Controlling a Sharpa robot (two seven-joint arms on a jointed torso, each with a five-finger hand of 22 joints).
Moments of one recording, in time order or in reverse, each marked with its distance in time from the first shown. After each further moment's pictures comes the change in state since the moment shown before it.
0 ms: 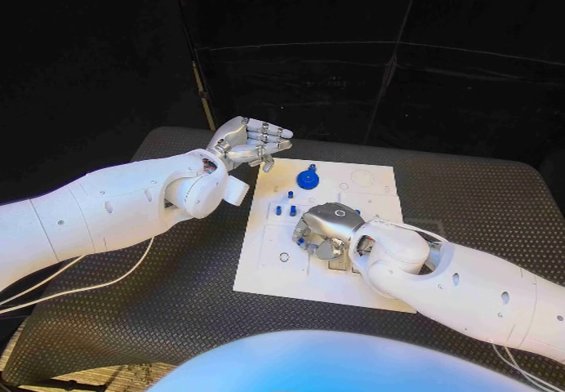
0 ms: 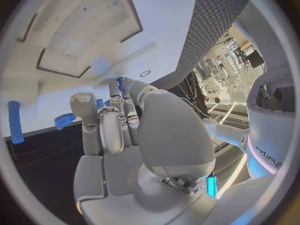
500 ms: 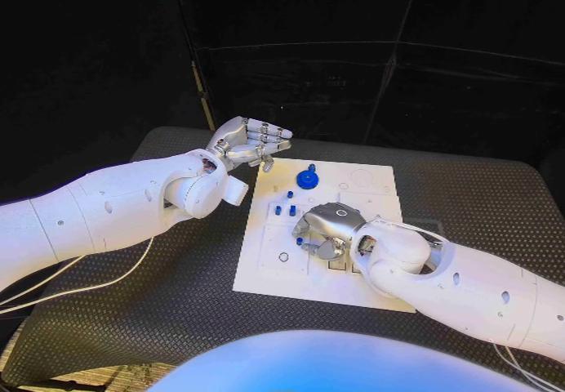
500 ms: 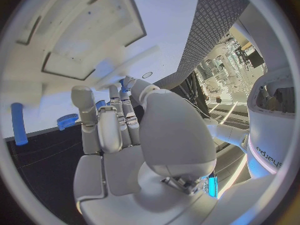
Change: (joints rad) left arm 0.000 0.001 0.000 -0.002 0.000 0.002 -0.002; left_hand 0.000 0.000 0.000 0.000 0.000 0.000 0.000 0.000 0.000 0.000 0.000 0.000 0.000 -0.004 -0.004 0.000 -0.002 0.000 0.000 0.000 0.000 -0.001; right arm -0.001 -0.004 -0.001 -0.007 0.003 -0.009 -0.001; right_hand -0.055 -0.035 -0.014 -0.009 -0.007 -0.135 0.034 -0.019 -0.008 -0.155 0.046 -0.075 -0.007 -0.002 0.027 -0.031 -0.053 0.000 -0.067 0.038 -0.068 -0.111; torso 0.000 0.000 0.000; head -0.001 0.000
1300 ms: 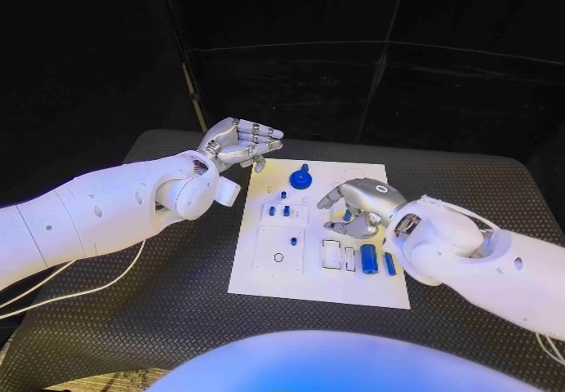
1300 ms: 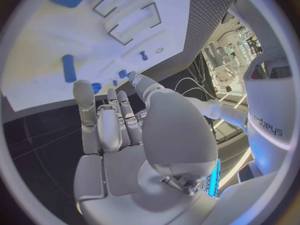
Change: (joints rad) left arm 0.000 -0.006 0.000 -0.008 0.000 0.005 -0.004; left_hand -0.009 -0.002 0.000 0.000 0.000 -0.004 0.004 0.000 -0.001 -0.004 0.004 0.000 0.000 -0.002 0.002 -0.004 -0.004 0.000 -0.004 0.003 -0.007 -0.002; right arm 0.053 -0.204 0.059 0.141 0.126 -0.077 -0.021; right_hand -0.038 -0.017 -0.112 0.015 -0.002 -0.051 -0.016 0.000 0.003 -0.054 -0.005 0.039 0.003 0.000 0.000 -0.023 -0.048 0.000 -0.016 -0.002 -0.044 -0.060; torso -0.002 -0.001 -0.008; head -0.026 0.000
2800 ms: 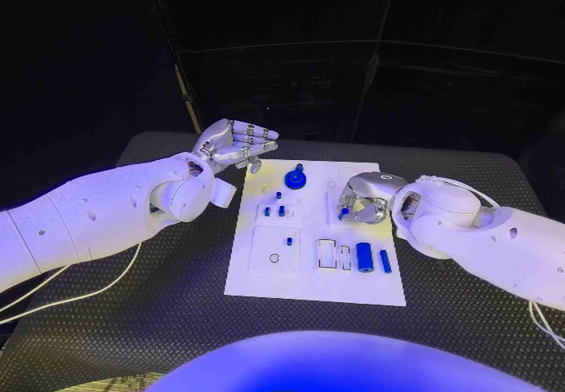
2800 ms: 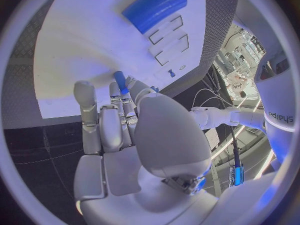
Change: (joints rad) left arm 0.000 0.006 0.000 -0.006 0.000 0.009 -0.001; left_hand 0.000 0.000 0.000 0.000 0.000 0.000 0.000 0.000 0.000 0.000 0.000 0.000 0.000 -0.002 0.002 0.000 -0.001 0.000 -0.004 -0.004 -0.005 -0.002; right arm 0.039 0.027 0.021 -0.138 0.020 0.247 -0.048; right_hand 0.113 0.110 -0.097 0.051 0.003 0.112 -0.018 0.027 0.007 0.159 -0.041 0.098 -0.002 0.002 -0.024 -0.008 -0.007 0.000 0.047 -0.032 0.000 0.016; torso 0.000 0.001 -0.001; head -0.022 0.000
